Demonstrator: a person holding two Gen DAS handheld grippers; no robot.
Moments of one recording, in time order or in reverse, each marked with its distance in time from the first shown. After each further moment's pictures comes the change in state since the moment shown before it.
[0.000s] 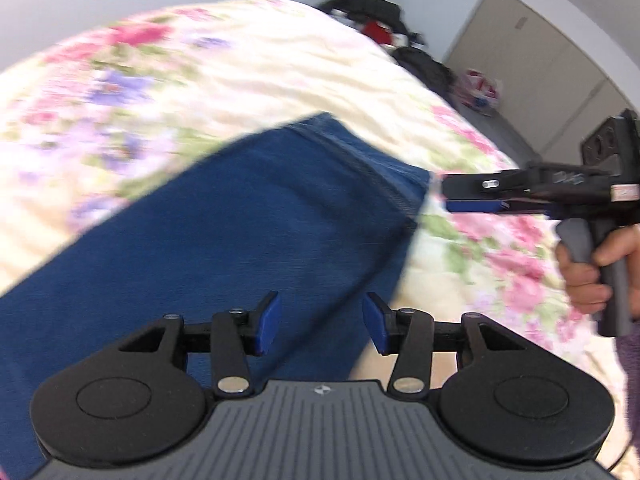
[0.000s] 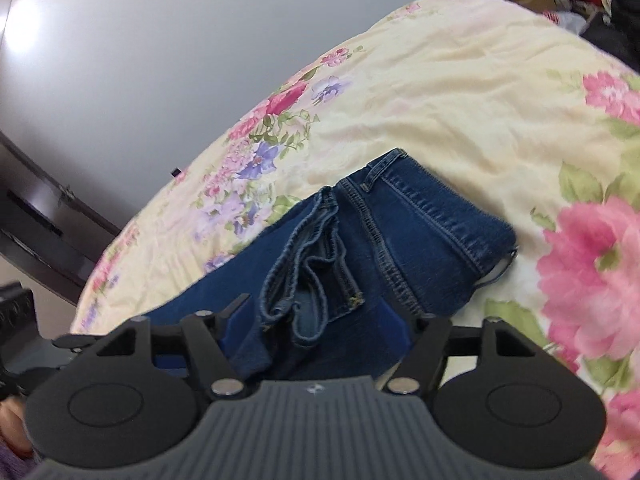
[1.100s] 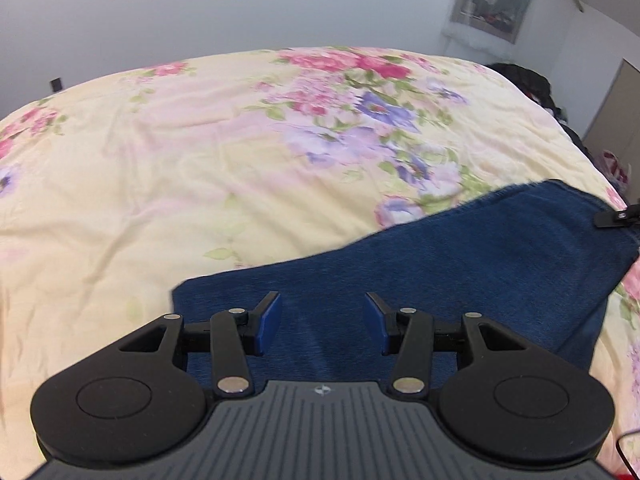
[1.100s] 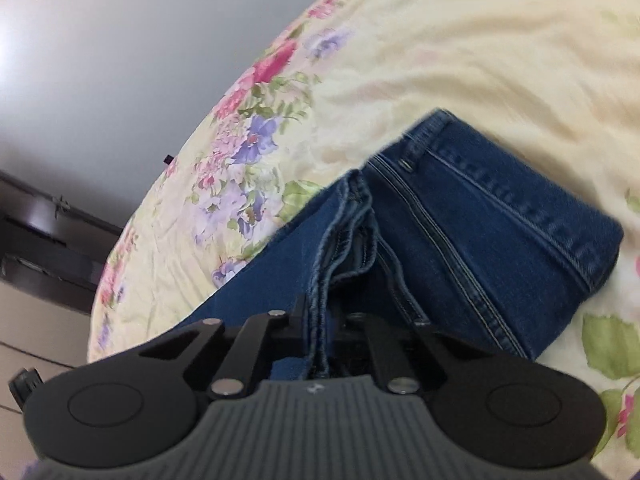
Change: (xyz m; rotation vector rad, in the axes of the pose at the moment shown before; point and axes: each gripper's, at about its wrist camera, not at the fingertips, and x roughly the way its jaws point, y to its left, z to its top) left arm -0.078 0.173 -0.065 -0.235 -0.166 0.349; right arm 0.079 0.061 0.042 -0.078 0.088 -0.066
